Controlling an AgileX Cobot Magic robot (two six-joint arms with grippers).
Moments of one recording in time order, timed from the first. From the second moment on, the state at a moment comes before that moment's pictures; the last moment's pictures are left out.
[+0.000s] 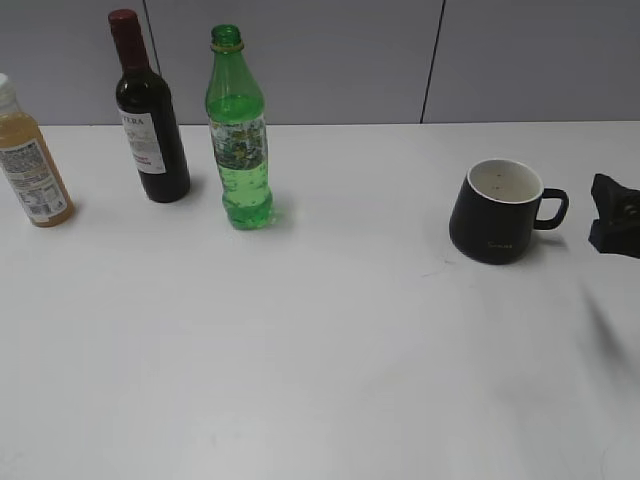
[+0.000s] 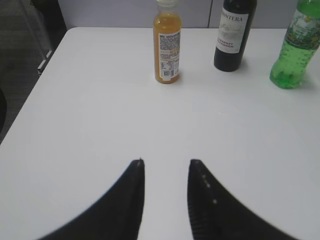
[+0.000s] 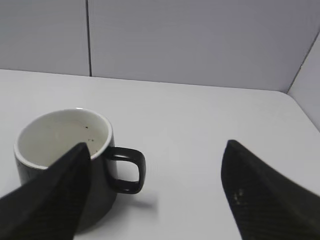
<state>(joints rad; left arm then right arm) 0.01 -0.01 -0.50 -0.07 1.04 0.03 0.15 1.52 -0.25 0.19 -1.03 -0.16</state>
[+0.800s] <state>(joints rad) 0.01 -0.01 -0.50 -0.07 1.04 0.03 0.15 1.84 -0.30 0.19 -1.20 -0.07</state>
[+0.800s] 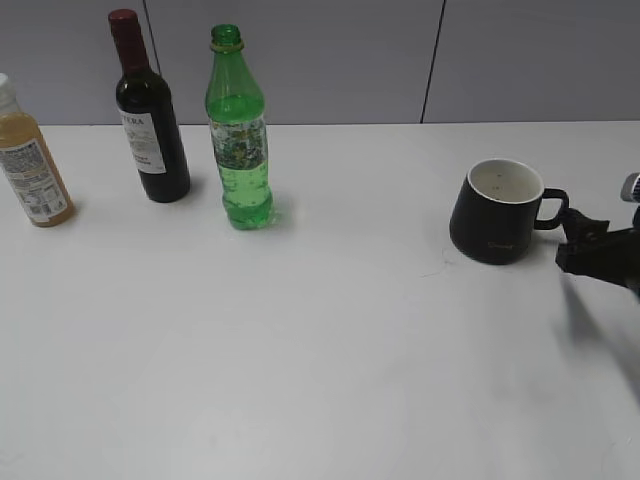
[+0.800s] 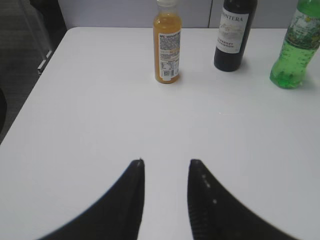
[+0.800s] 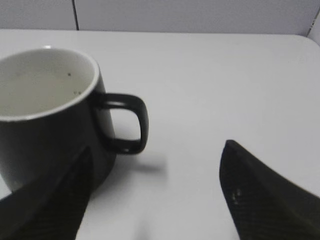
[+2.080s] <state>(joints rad) 0.01 -0.01 -0.50 -0.07 1.04 0.03 0.08 2.00 -0.45 0.15 -1.21 -0.07</state>
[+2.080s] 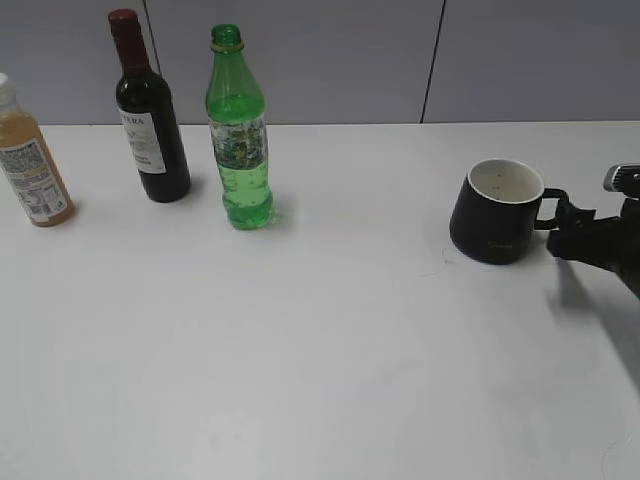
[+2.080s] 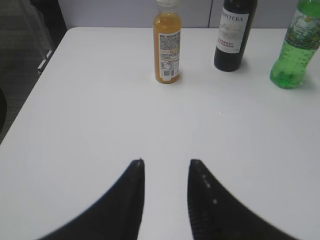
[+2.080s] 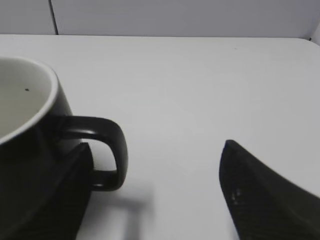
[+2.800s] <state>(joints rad) 0.01 -0.01 -0.50 -0.07 1.04 0.03 0.08 2.07 -0.48 0.11 -1.21 -0.07</state>
